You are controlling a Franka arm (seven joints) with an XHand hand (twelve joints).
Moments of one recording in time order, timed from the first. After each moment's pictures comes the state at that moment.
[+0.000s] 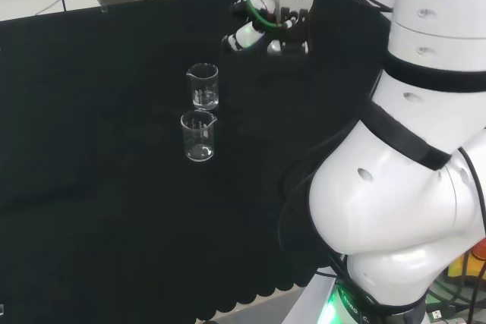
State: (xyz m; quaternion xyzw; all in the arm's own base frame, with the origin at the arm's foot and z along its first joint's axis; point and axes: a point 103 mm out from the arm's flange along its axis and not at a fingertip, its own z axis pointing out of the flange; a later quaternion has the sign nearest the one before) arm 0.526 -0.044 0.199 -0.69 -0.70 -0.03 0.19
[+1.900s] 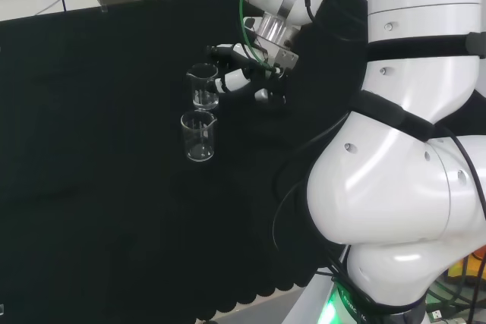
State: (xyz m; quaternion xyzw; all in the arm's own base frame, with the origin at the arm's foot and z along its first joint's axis) arm 0.551 -0.011 0.076 -0.58 -0.75 -0.15 0.29
